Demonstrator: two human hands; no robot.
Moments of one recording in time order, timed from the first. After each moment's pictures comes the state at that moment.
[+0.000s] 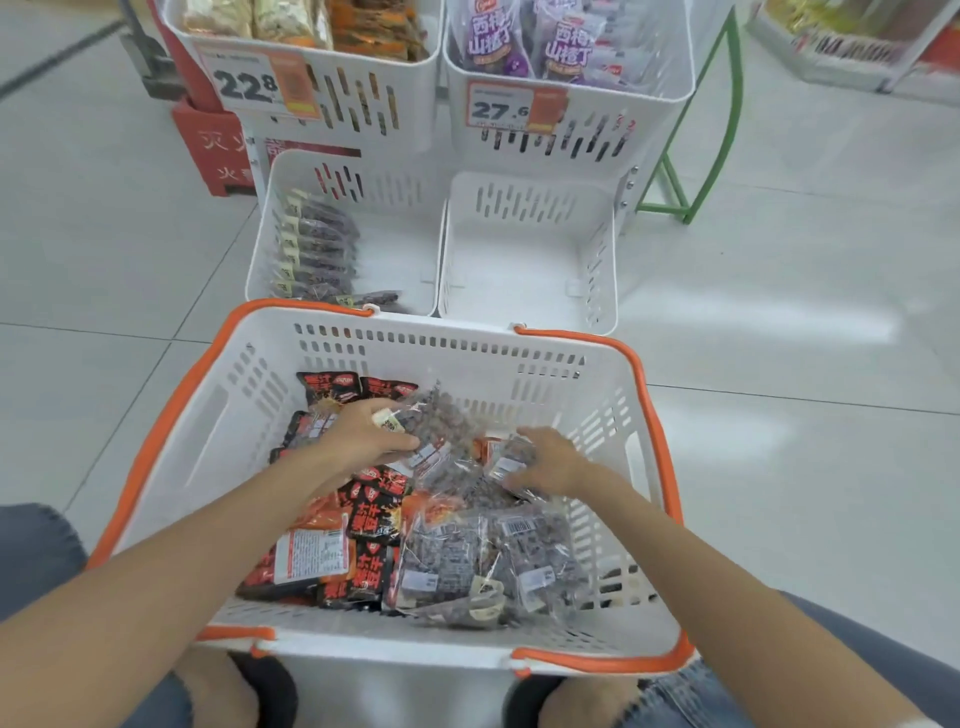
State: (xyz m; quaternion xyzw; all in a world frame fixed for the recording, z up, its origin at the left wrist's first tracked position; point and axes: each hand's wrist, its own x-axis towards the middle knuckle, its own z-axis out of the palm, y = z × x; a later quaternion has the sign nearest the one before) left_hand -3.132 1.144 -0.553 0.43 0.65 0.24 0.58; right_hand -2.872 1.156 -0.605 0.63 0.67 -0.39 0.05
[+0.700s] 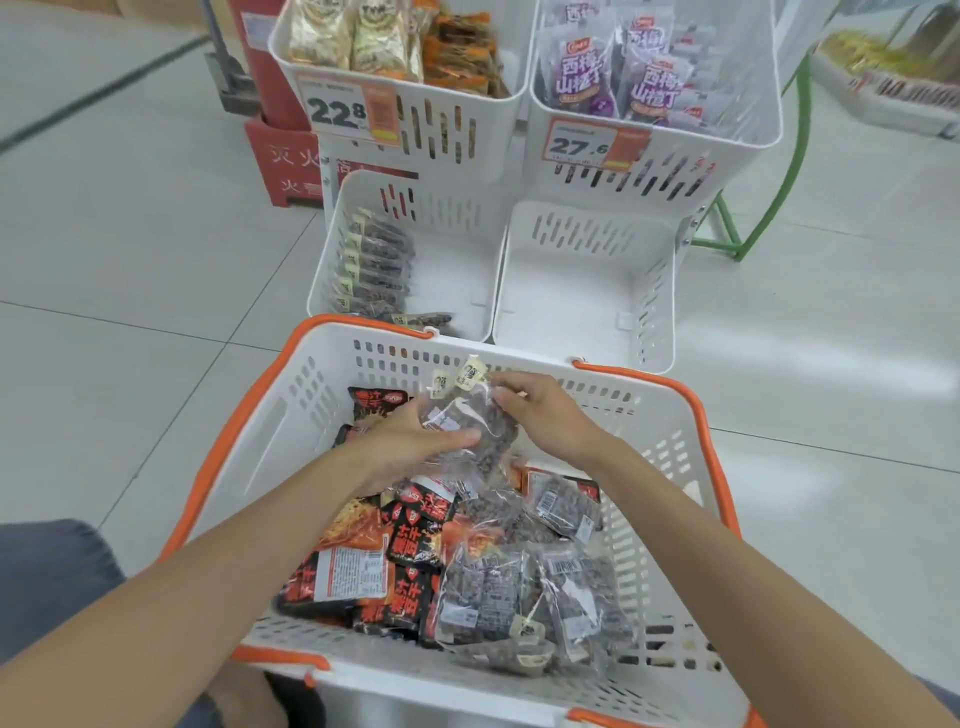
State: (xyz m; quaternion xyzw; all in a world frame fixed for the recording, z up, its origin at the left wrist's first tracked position) left_hand -3.153 1.161 -0.543 0.43 0.59 0.25 0.64; right_hand -2.960 1.190 -0.506 0.51 0.70 -0.45 -0.20
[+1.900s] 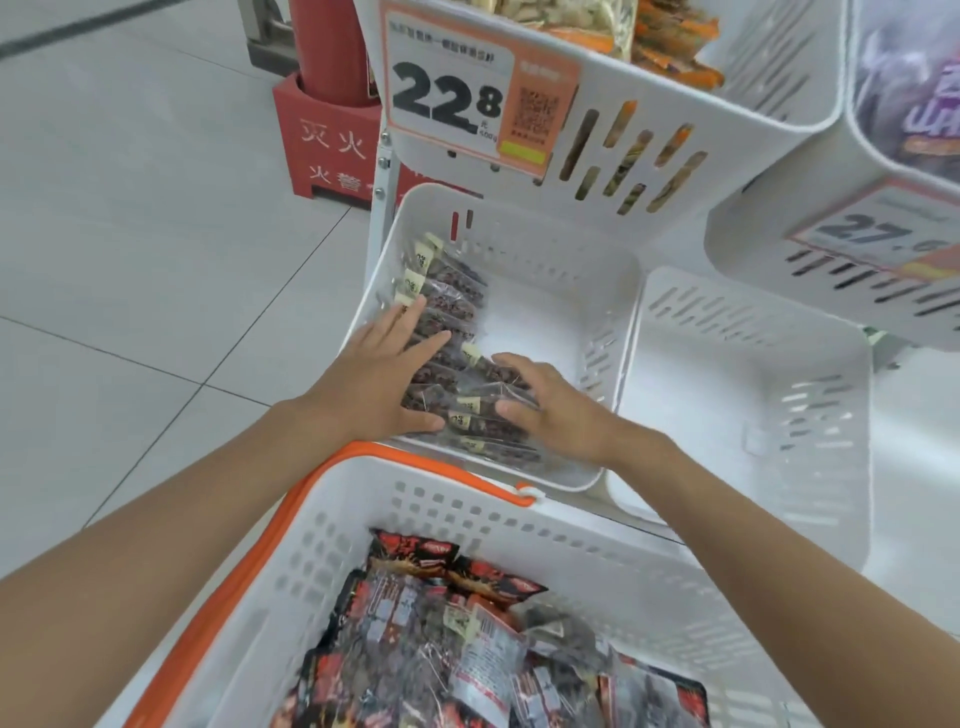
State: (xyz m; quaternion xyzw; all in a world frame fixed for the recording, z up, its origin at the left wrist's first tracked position) left_hand -3.294 1.375 -0.590 0.77 0.62 0.05 0.14; right_hand -3.058 1.415 -0.578 0.47 0.82 -0.34 0.00
